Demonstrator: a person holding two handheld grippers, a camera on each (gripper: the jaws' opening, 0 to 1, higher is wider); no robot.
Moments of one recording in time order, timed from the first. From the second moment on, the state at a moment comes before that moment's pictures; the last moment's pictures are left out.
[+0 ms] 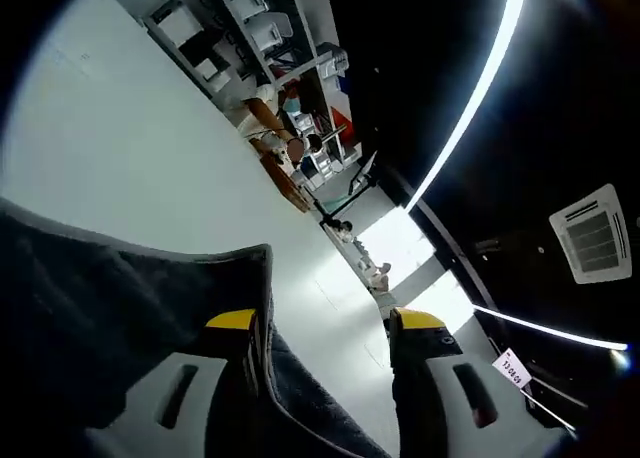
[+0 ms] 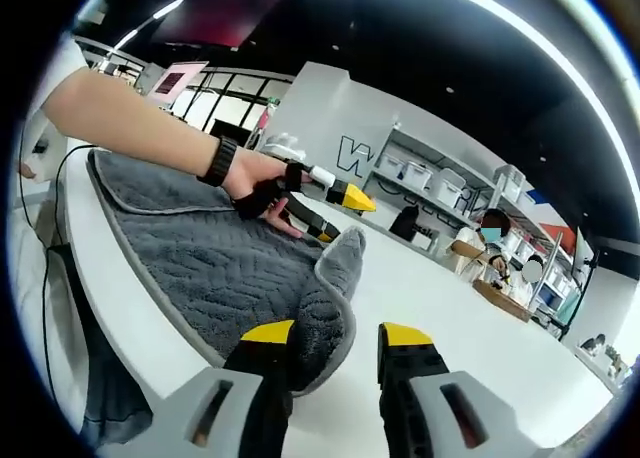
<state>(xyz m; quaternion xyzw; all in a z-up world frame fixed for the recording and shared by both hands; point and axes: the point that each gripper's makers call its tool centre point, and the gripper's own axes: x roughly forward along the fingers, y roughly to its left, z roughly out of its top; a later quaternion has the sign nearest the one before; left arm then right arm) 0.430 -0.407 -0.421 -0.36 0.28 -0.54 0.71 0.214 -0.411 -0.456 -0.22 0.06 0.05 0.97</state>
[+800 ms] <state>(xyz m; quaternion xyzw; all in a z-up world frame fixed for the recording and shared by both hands) 0.402 -0.426 -0.415 -0.33 0.23 -0.56 0.72 0.203 -0.440 -0.453 -0.22 0.07 0.01 0.97</state>
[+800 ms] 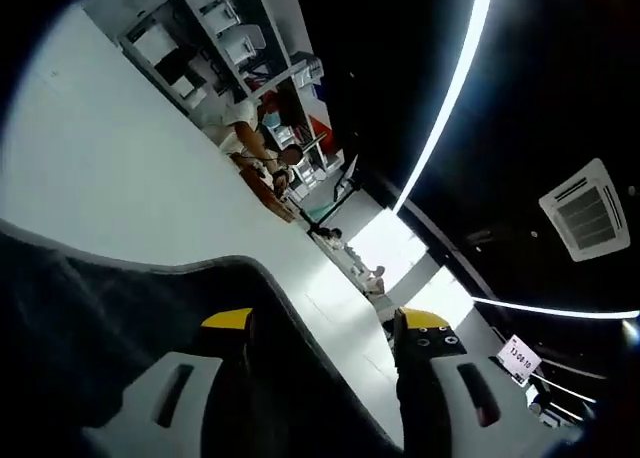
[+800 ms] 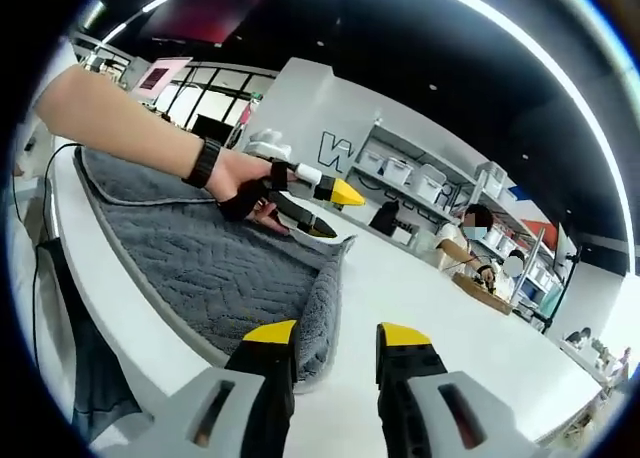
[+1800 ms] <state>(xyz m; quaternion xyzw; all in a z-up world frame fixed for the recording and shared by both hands) 0.374 -0.404 -0.404 -0.21 0.17 -0.61 0.75 0.203 -0.409 -0.419 -0.15 0.00 0.08 0.99</state>
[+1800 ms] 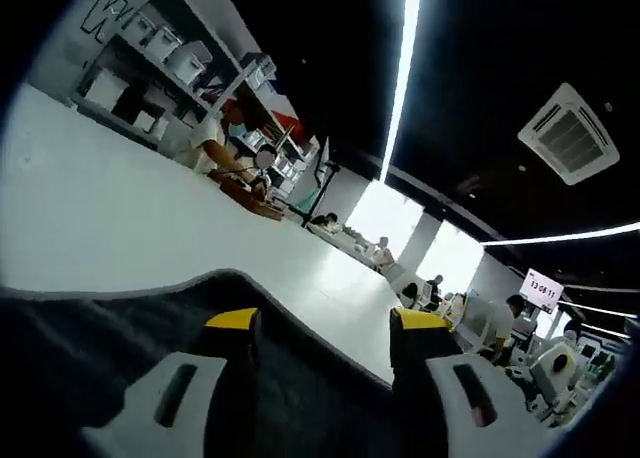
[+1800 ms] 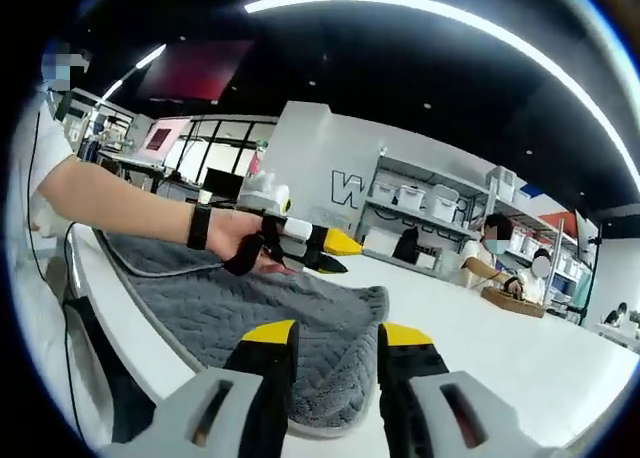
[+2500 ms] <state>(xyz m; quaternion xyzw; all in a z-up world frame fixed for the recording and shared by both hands) 0.354 -0.380 -0.380 -0.09 0.11 -0.62 0.77 0.210 -0.388 -0.418 -0.12 -0.01 0.12 0.99</state>
